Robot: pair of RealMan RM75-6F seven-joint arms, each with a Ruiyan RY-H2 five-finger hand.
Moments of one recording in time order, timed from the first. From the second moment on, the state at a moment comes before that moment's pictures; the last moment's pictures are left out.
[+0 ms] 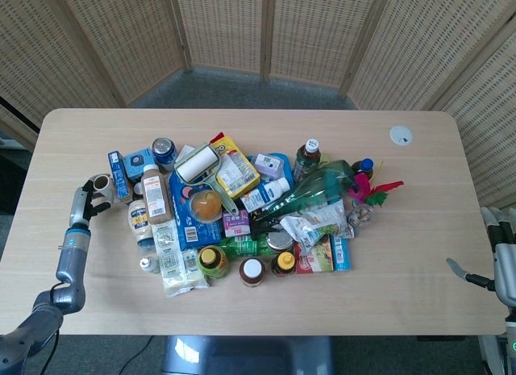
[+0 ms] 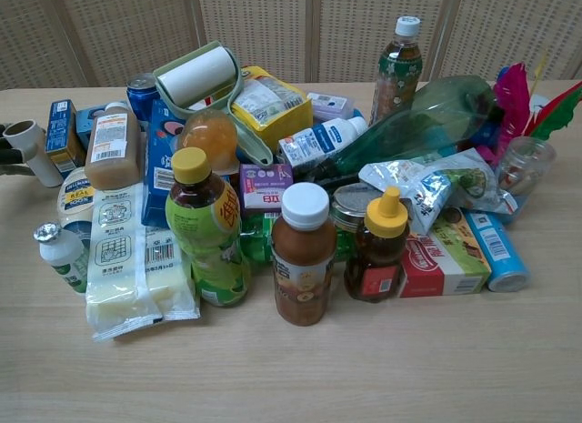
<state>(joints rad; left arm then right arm) -0.57 -1.85 -0.32 -0.47 1.21 0.70 -1.15 0.08 -1.00 0.13 -1.76 -1.35 1.50 -0.26</state>
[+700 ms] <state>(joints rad) -0.42 -1.46 -0.29 -1.03 1.30 0.92 -1.20 0.11 -1.05 0.12 -1.72 -1.36 1.45 -0.22</state>
